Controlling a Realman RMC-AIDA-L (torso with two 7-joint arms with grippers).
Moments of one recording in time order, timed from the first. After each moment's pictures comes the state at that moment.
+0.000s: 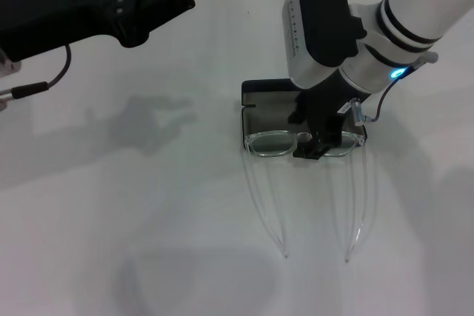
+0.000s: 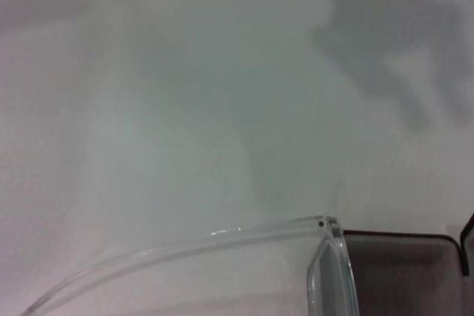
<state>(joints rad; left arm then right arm) -0.29 -2.09 1.05 1.18 1.29 1.64 -1.62 1.09 2.03 -1.66 -0.71 -2.26 -1.23 1.88</state>
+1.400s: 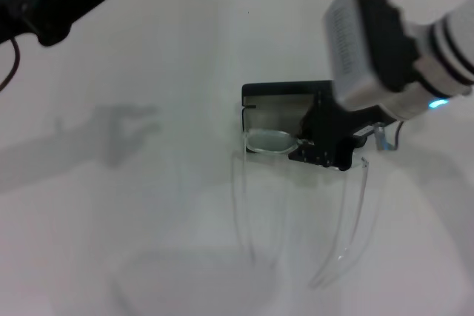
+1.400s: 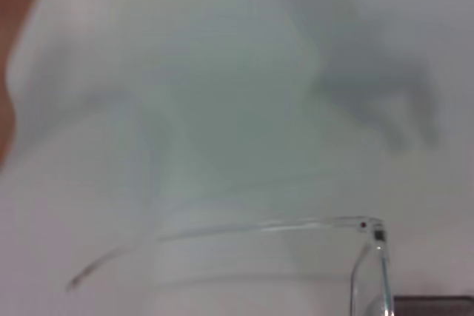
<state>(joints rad) -0.29 -2.08 0.92 1.07 1.19 1.83 -1.57 0.73 2.02 -1.64 -1.22 -2.22 -1.35 1.91</state>
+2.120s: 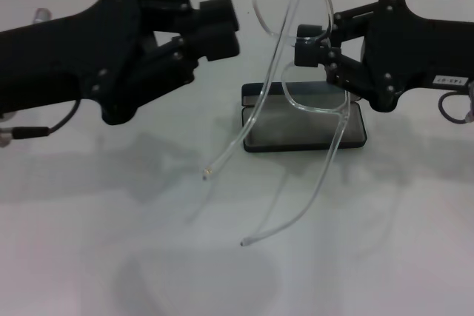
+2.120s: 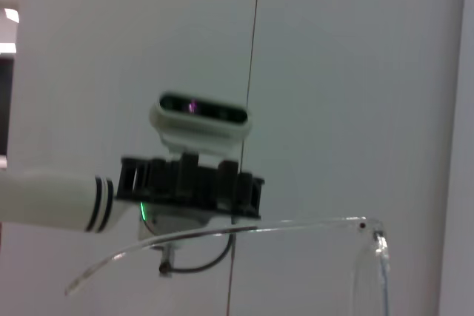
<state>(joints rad) -0.35 -2.08 1.04 1.06 1.25 1.93 -1.58 0.40 2.02 -1.31 -1.14 -1.32 -1.52 1.37</state>
